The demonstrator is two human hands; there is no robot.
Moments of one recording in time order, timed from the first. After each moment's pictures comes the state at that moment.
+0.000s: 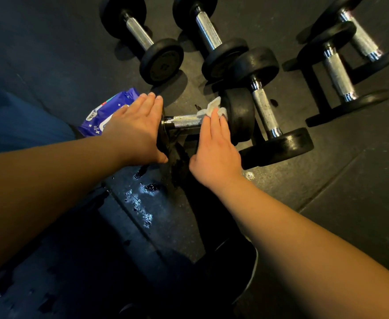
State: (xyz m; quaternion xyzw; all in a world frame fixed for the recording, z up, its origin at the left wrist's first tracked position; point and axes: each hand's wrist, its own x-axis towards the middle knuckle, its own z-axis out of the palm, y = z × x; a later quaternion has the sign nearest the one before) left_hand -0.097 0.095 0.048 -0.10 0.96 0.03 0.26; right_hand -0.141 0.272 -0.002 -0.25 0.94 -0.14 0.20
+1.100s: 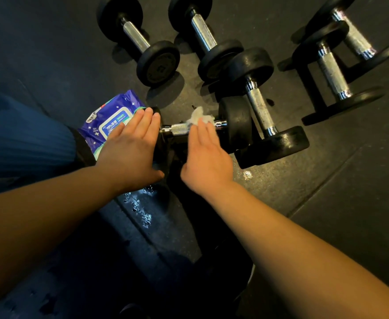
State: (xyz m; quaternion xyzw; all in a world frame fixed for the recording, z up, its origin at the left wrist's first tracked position) left_hand -0.063 0.115 0.053 -0.08 0.97 0.00 0.22; right_hand -0.126 0.271 0.003 -0.29 0.92 -0.14 0.21
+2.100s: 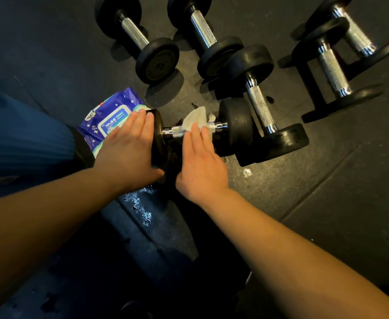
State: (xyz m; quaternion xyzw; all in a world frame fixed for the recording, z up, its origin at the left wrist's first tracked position) left_hand -0.057 0.115 0.051 -0.12 0.97 0.03 0.21; right_hand -0.106 0.271 0.005 -0.30 0.92 -0.13 0.22
